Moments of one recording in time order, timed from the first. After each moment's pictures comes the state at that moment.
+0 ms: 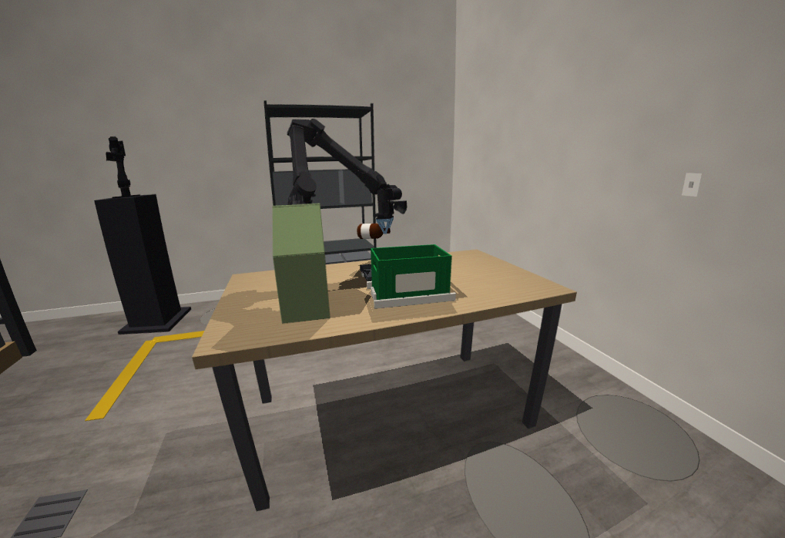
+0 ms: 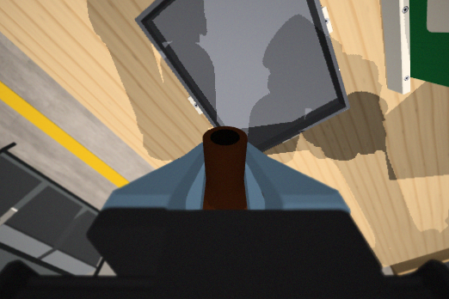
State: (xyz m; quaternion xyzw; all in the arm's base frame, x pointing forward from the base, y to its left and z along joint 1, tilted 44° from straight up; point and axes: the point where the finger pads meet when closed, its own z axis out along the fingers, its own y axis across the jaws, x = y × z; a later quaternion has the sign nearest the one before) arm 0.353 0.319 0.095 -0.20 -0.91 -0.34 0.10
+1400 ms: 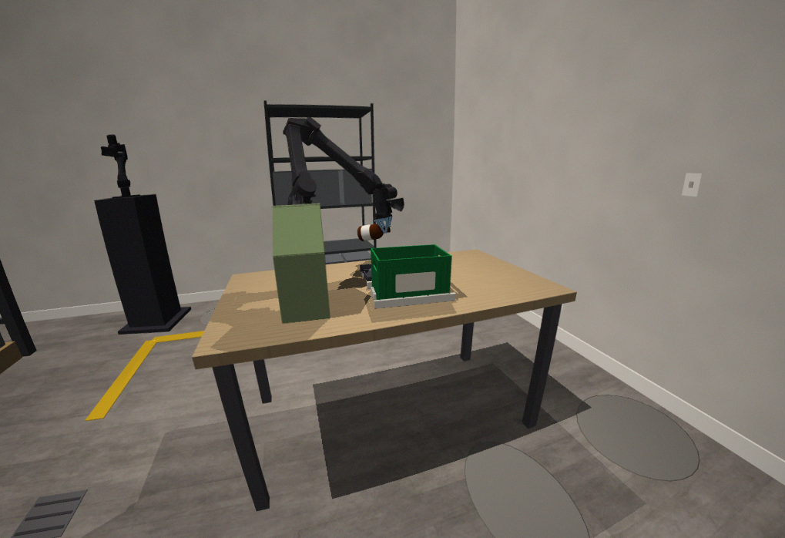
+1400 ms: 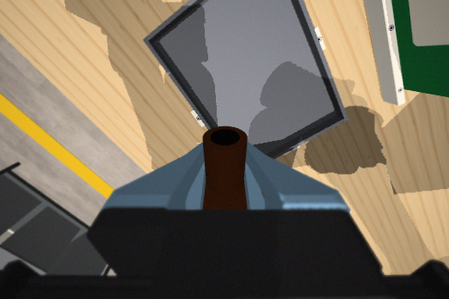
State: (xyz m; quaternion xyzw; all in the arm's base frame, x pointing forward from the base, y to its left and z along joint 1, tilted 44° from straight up) arm 0.354 0.316 0.098 -0.23 -0.91 -0.33 0.05
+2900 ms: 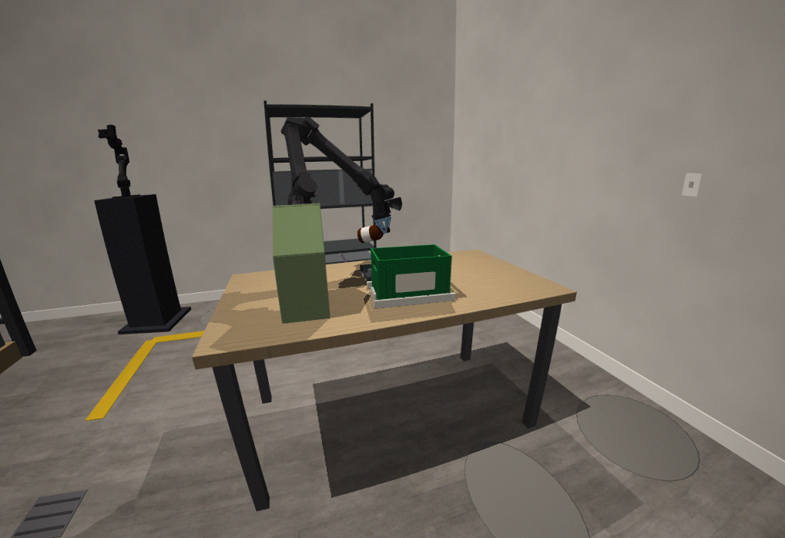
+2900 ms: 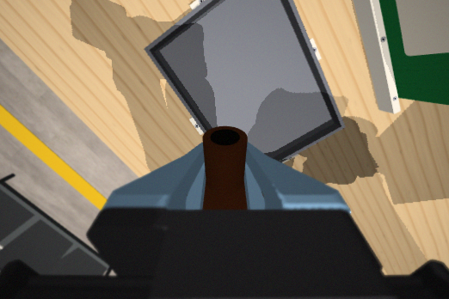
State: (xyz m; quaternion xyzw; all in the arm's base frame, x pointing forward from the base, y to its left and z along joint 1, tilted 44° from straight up) arm 0.353 0.317 0.096 -0.24 -0.92 -0.32 0.01
